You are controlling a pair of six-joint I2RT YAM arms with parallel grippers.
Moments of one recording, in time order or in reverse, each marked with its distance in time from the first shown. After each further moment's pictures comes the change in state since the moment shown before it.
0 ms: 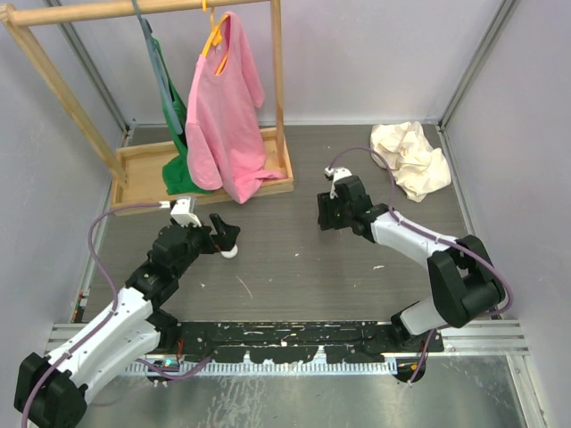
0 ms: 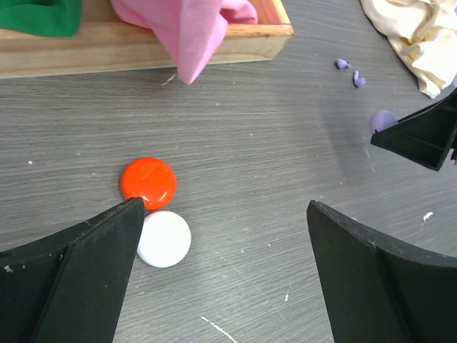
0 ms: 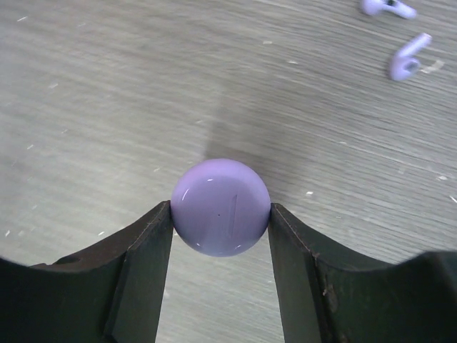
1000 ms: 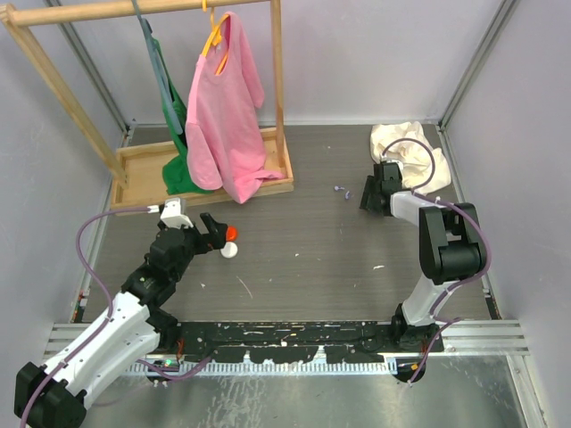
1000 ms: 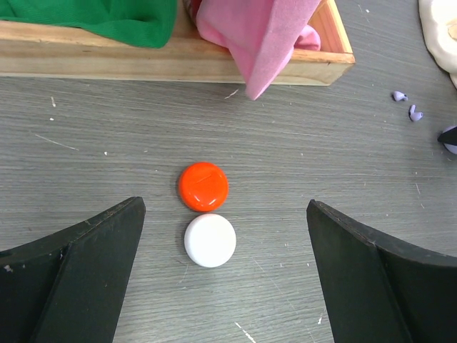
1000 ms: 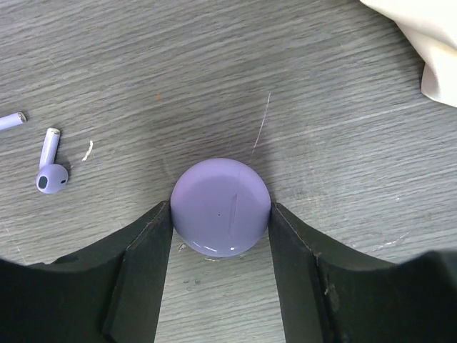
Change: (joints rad) left arm 0.000 -0.056 0.003 -0.084 -0.180 0.000; right arm -0.352 0.265 0.107 0.051 0.170 0.066
